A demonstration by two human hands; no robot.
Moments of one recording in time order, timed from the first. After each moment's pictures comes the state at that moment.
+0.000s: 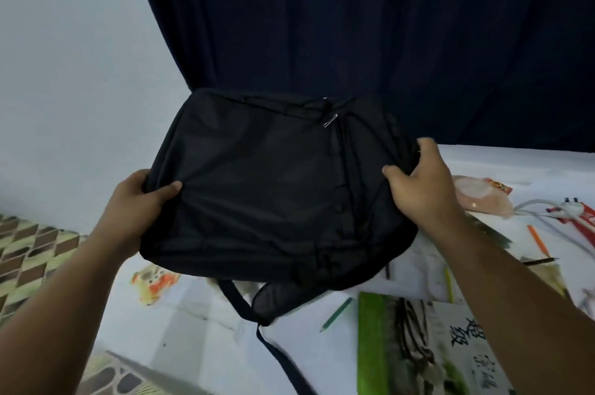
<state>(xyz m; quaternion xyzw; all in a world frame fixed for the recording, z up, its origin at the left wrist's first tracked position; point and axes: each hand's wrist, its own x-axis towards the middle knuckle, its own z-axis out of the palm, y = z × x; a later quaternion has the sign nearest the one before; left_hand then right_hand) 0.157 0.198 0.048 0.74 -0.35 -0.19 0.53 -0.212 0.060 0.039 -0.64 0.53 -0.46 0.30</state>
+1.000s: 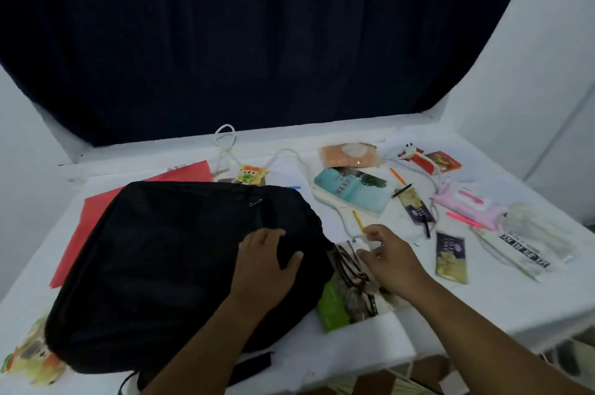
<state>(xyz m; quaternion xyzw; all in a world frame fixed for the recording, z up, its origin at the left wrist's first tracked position) -0.024 0.174 -0.106 0.60 -0.74 -0.16 0.26 -0.276 0.195 -0.105 -0.57 0.70 -0.33 0.28</state>
